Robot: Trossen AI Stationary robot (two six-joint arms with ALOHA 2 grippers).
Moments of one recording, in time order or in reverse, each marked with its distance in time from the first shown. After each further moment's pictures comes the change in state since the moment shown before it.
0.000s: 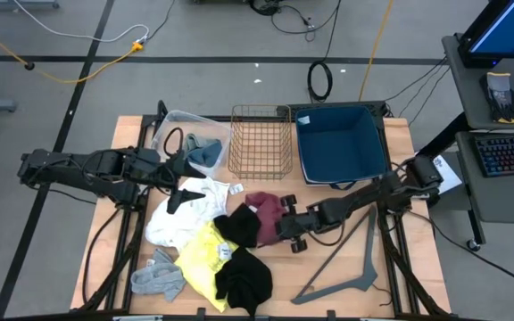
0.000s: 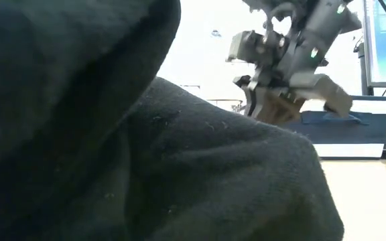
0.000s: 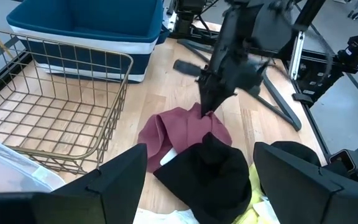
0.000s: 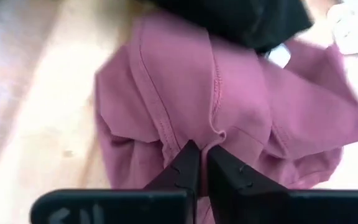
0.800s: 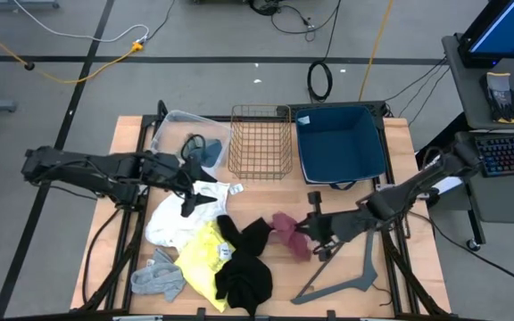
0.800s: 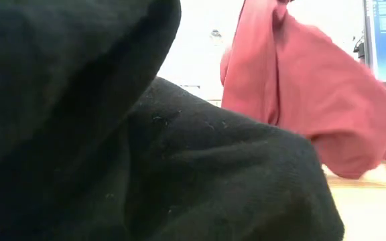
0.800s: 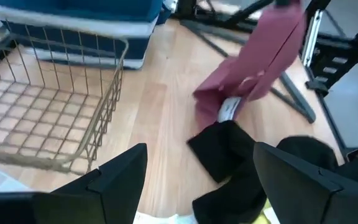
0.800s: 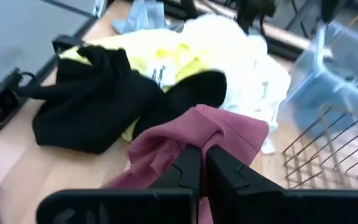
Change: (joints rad) left arm 0.000 0.162 0.000 0.083 0.001 -0.001; right arm 0.200 -0.460 0.000 -0.023 0.157 0.038
